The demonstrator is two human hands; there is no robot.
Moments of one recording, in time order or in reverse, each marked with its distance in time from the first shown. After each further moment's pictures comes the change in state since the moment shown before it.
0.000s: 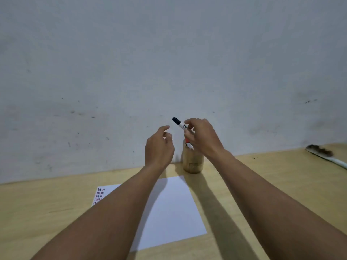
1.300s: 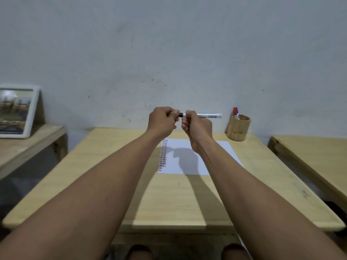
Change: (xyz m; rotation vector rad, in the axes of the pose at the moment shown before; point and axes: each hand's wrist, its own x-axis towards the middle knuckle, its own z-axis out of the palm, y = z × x) left_hand -0.086 -0.032 -0.200 -0.124 0.004 -0.134; right_hand -0.124 -0.220 0.057 1.408 0.001 0.727
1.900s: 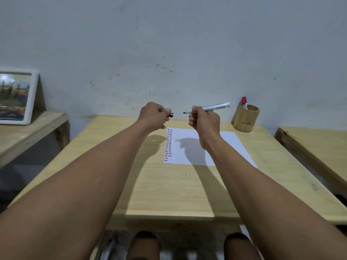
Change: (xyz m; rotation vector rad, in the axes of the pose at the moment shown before) left_hand 0.008 -0.035 -0.036 0.106 -0.093 -0.170; right_hand 0.008 0.025 -0.009 -0.149 0.037 -0.064
